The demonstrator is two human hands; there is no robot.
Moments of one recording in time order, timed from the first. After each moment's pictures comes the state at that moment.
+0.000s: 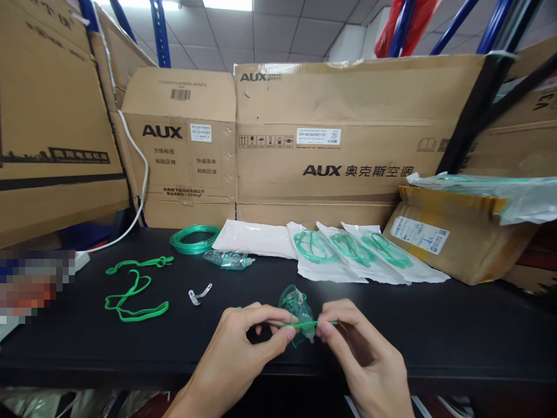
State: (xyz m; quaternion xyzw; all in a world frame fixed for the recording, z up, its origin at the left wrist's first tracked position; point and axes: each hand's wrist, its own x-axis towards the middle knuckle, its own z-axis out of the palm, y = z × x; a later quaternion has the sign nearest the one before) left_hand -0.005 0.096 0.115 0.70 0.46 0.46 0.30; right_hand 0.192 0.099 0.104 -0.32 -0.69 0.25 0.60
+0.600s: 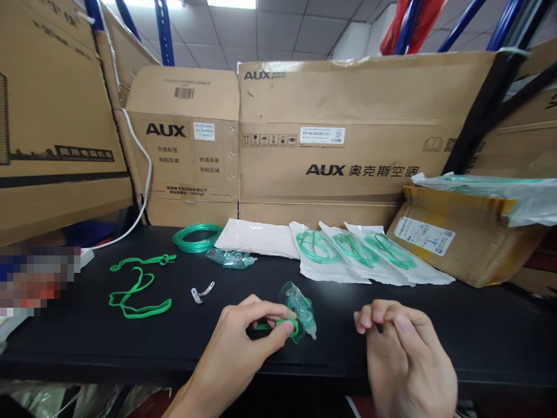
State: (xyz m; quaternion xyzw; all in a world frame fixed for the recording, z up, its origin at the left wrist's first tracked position) left_hand -0.008 0.095 0.115 0.69 0.47 0.47 0.29; right_hand 0.195 0.104 0.106 -0.27 -0.47 0.30 0.79
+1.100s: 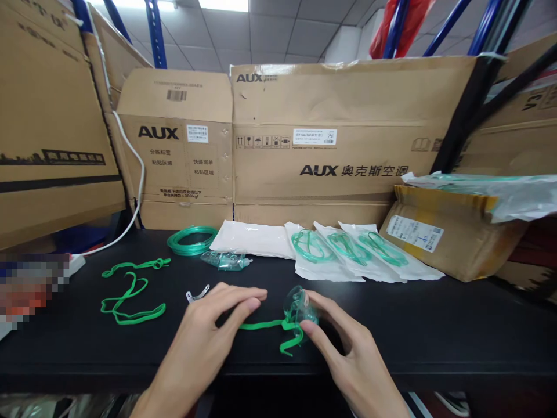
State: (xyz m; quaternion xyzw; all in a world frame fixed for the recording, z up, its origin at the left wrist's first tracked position) left_hand -0.038 0.093 0.125 0.71 0.49 0.47 0.17; right_hand 0.195 0.111 0.095 -0.44 -0.73 0.21 0.47
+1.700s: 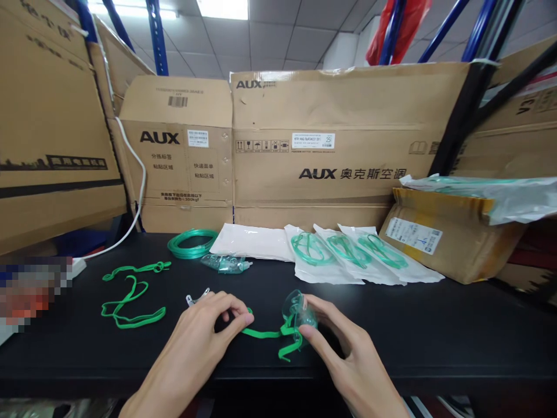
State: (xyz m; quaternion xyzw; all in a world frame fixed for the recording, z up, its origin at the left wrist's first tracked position) left_hand -0.050 0.096 0.126 0.72 0.58 0.34 0.13; right_hand 0.198 0.111 0.096 -0.44 -0.73 0.23 0.47
